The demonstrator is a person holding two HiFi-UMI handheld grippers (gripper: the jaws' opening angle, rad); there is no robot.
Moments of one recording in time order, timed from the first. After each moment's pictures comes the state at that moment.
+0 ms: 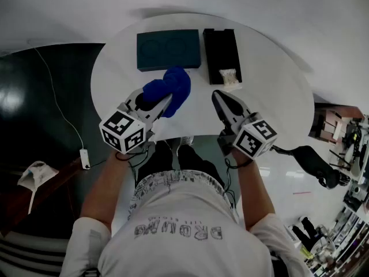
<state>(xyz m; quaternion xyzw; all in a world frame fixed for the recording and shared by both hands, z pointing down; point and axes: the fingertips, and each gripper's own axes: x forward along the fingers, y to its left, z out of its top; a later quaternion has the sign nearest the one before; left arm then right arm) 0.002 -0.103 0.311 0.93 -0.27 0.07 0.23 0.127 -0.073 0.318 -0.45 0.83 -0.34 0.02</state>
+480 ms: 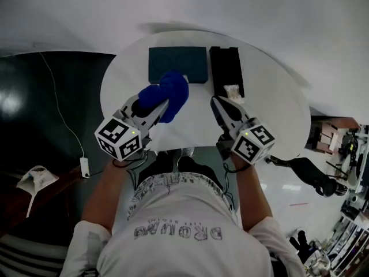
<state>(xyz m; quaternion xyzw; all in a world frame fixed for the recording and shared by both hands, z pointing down) -0.041 -0.123 0.263 0.93 -0.29 0.03 0.21 0.093 -0.097 0.283 -0.44 0.85 -0.30 0.01</state>
